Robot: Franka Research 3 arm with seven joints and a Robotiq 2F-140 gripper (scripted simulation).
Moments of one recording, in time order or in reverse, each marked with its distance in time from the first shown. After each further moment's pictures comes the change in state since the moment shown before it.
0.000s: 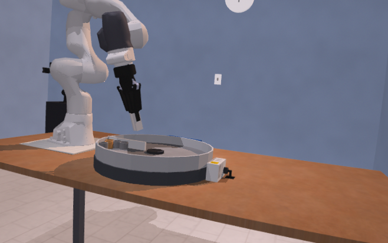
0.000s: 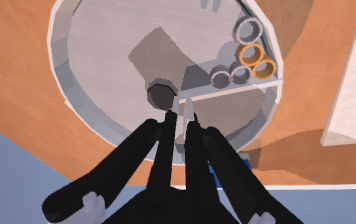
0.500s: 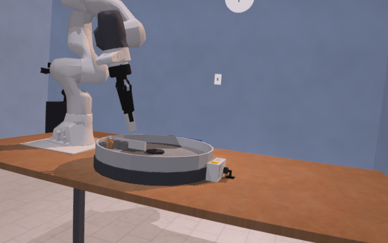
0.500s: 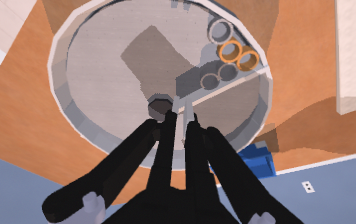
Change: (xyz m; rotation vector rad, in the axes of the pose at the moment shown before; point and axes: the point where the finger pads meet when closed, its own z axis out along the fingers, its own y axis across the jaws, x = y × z) arm 0.019 0.007 -0.004 -0.027 0.009 0.272
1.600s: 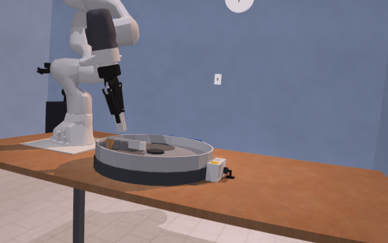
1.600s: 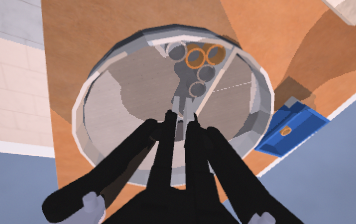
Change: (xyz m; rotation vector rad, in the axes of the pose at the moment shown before) arm 0.036 0.009 -0.005 -0.064 0.013 0.601
